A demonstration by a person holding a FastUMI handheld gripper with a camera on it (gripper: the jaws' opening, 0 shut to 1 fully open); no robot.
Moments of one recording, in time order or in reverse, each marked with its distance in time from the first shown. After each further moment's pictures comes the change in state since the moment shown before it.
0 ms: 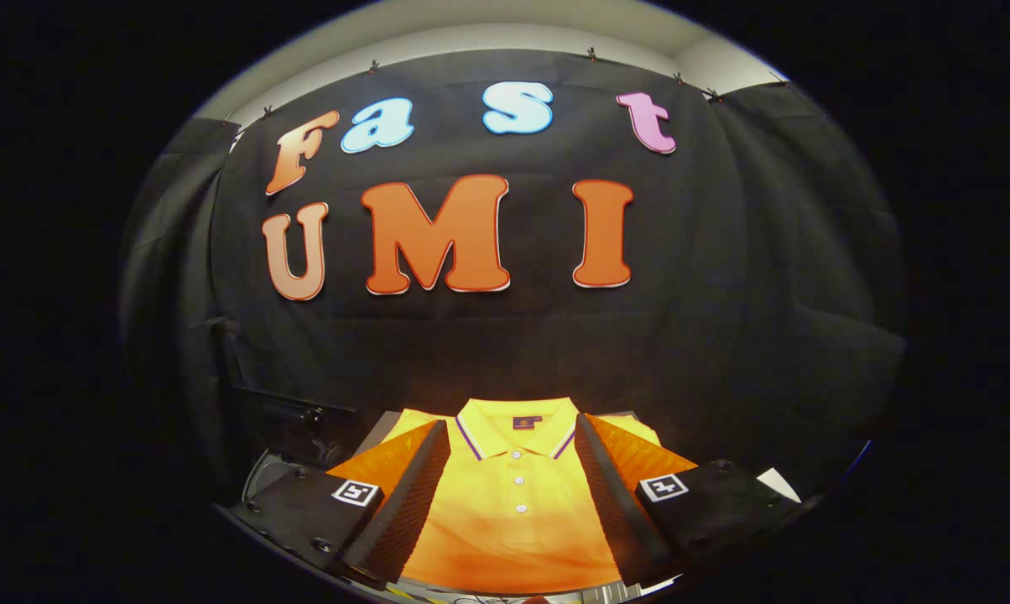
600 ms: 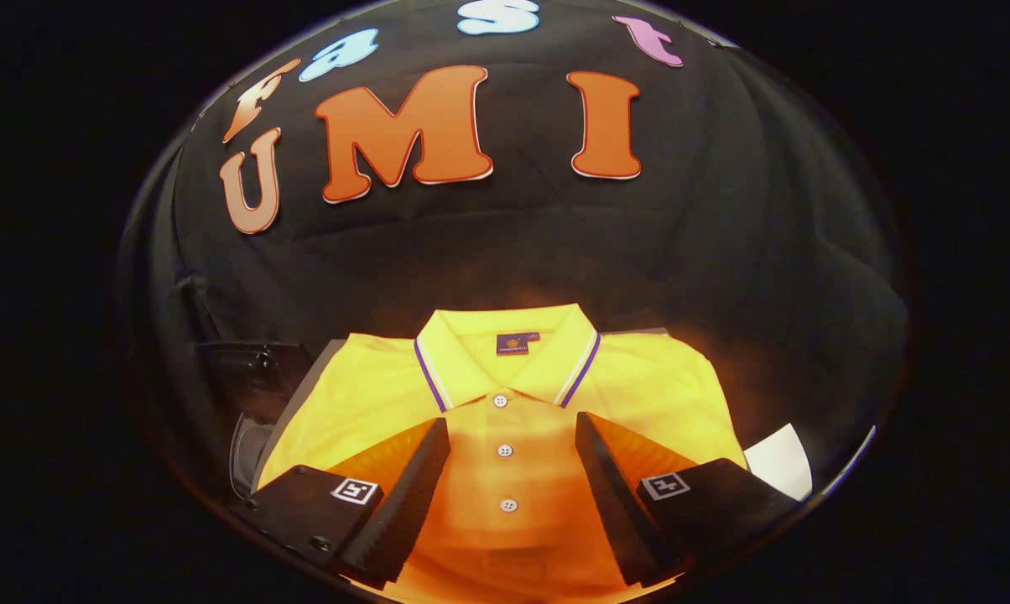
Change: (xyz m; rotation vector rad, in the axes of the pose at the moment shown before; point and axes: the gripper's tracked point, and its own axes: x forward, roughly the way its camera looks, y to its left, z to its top) arm 0.077 -0.013 -0.092 0.031 0.320 -0.020
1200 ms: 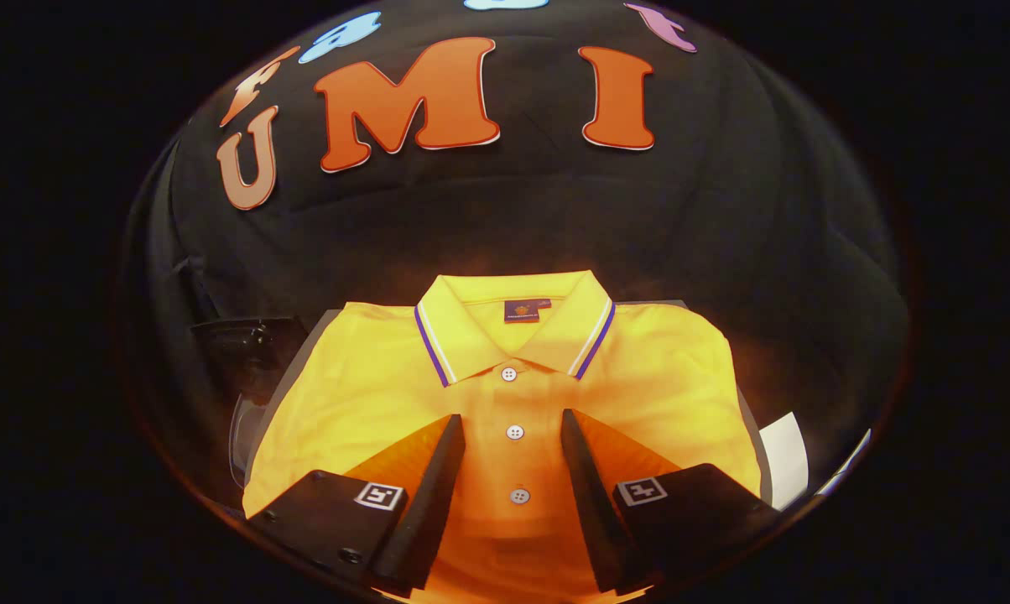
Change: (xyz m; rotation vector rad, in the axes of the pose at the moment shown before) arm 0.003 0.011 -0.013 -0.027 0.097 0.021
